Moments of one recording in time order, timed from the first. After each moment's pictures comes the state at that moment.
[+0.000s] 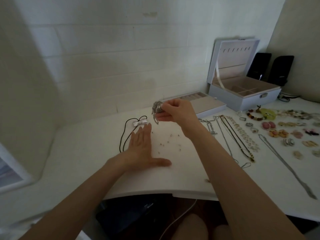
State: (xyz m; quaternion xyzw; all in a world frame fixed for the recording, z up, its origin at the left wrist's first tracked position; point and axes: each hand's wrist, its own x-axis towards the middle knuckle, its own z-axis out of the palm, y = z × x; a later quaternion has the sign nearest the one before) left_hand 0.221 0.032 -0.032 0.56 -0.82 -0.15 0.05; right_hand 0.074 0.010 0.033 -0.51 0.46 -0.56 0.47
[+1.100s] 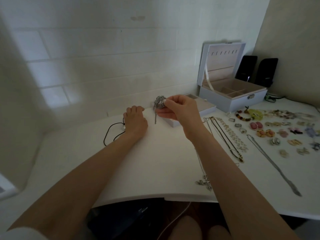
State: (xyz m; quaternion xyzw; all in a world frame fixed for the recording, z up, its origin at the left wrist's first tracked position) left_hand 0.188 -0.096 -0.042 0.61 -0.74 0.04 0.28; right_hand 0.051 0.023 0.045 -0.47 0.44 -0.63 0.44
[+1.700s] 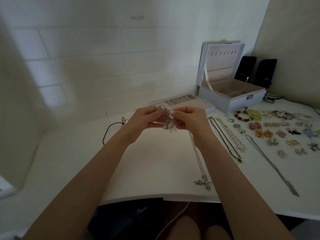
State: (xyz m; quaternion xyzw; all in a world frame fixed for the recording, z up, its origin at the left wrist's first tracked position) left_hand 0.184 -0.024 0.013 0.30 -0.67 -0.55 0.41; right_hand 0.030 0.036 0.029 -0.46 0.53 -0.59 0.40
